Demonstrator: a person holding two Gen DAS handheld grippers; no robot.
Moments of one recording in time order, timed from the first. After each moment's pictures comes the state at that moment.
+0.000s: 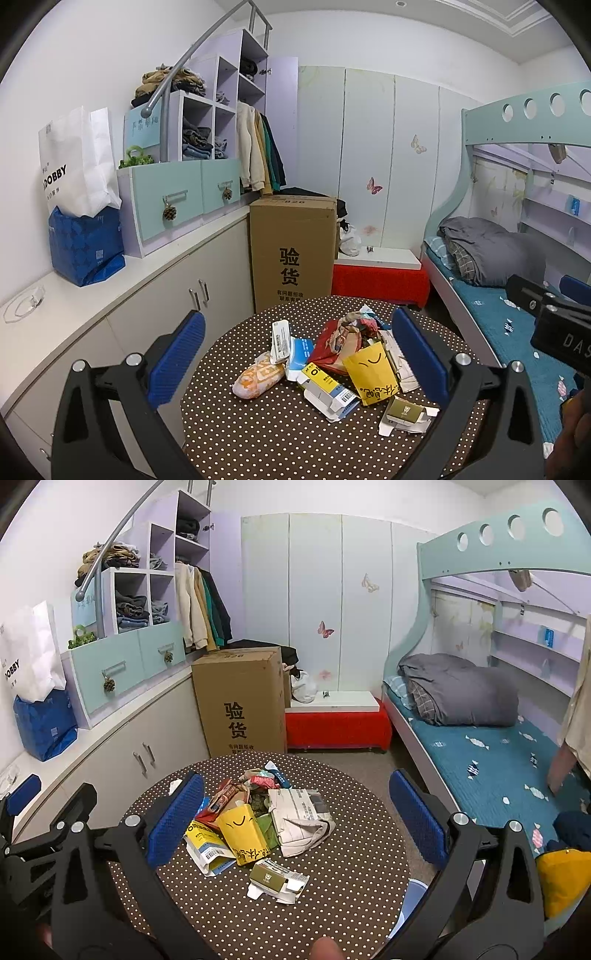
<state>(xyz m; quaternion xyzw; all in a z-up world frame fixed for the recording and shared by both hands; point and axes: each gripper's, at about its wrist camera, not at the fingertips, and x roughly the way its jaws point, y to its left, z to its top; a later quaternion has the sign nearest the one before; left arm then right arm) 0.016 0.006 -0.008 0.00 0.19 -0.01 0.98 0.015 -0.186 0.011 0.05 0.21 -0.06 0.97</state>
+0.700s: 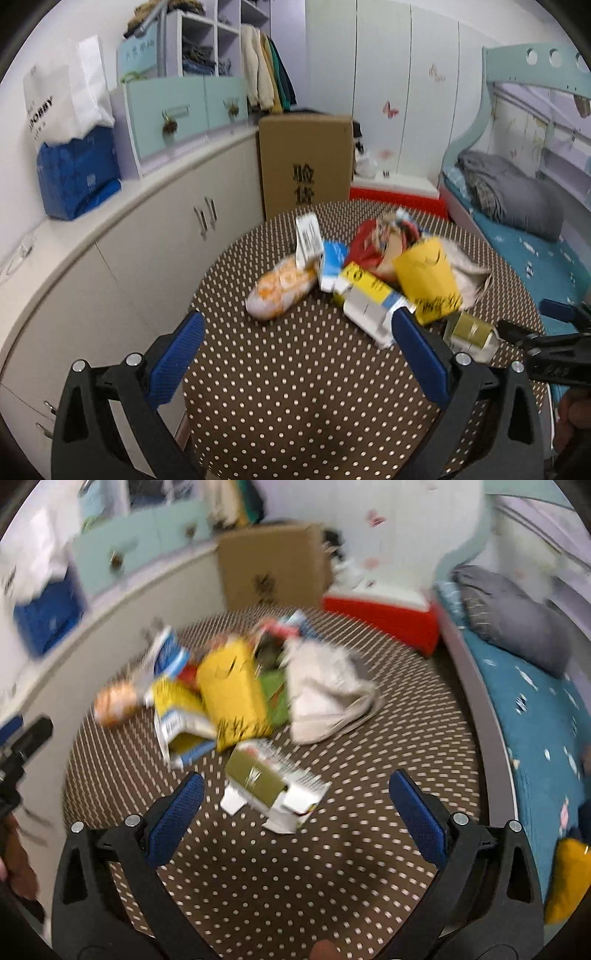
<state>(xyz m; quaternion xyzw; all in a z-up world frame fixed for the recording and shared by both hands) 0.058 0.037 -0.121 0.02 0.33 0.00 0.94 0.087 -0.186 -0.152 0.01 0.43 0.04 0.90</state>
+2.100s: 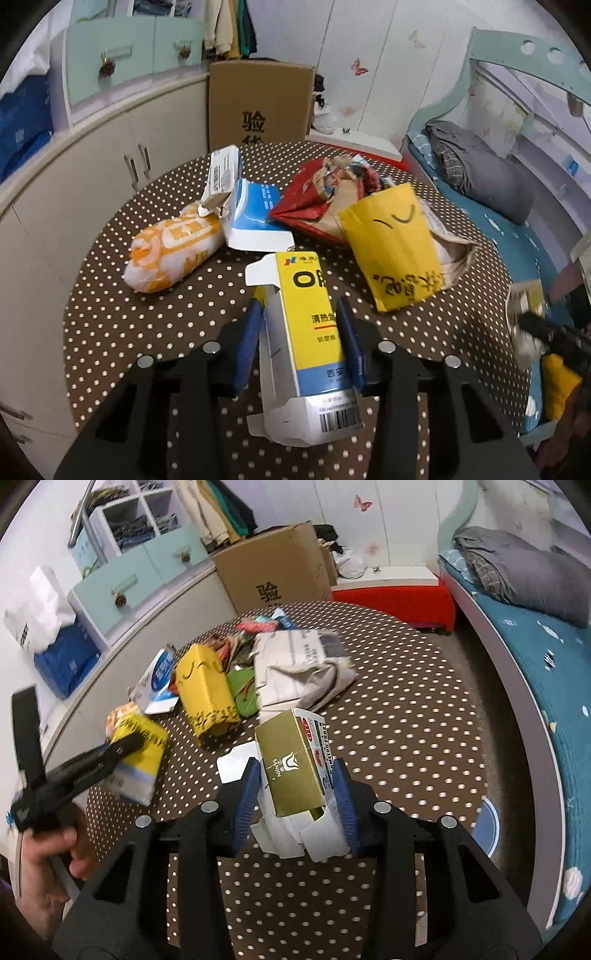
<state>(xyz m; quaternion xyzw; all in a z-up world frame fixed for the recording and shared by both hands) 0.105 -0.009 -0.178 -0.04 0.41 -0.09 0.91 0.067 -0.272 -0.167 0.14 0.40 0.08 0.90</state>
